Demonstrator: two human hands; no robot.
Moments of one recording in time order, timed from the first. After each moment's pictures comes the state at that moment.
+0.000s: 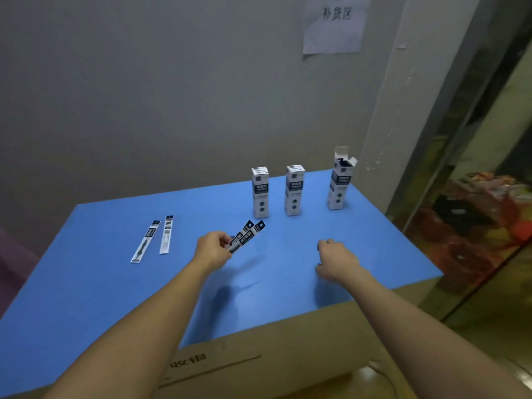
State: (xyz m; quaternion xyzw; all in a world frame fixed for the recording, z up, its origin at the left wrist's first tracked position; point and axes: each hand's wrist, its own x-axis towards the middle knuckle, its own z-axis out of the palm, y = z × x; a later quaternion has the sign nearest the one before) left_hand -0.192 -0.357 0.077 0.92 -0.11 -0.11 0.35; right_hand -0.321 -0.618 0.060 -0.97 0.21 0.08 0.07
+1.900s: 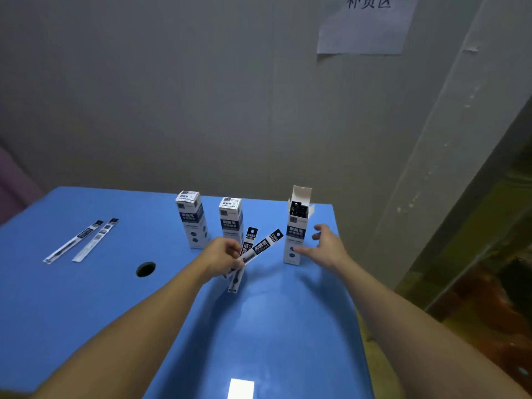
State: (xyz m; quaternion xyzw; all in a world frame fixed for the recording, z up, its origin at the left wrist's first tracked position) left_hand -0.128 -0.658 0.055 0.87 -0.01 -0.17 0.46; right_hand -0.142 -0.939 0.053 -0.91 0.12 0.04 0.40
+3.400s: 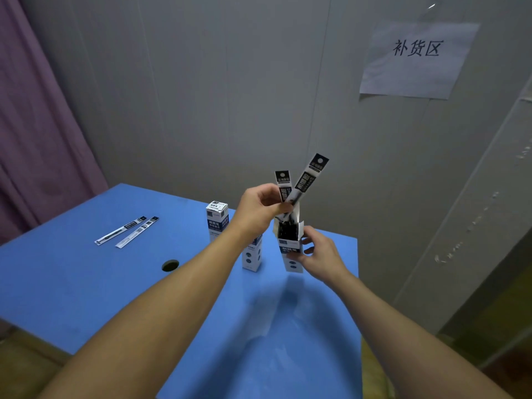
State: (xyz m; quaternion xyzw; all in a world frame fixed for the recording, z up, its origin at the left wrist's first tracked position) left_hand -0.149 -0.729 0.197 0.73 -0.12 0.11 0.66; right_hand -0.139 -0.909 0.108 -0.88 -0.17 -0.07 0.44
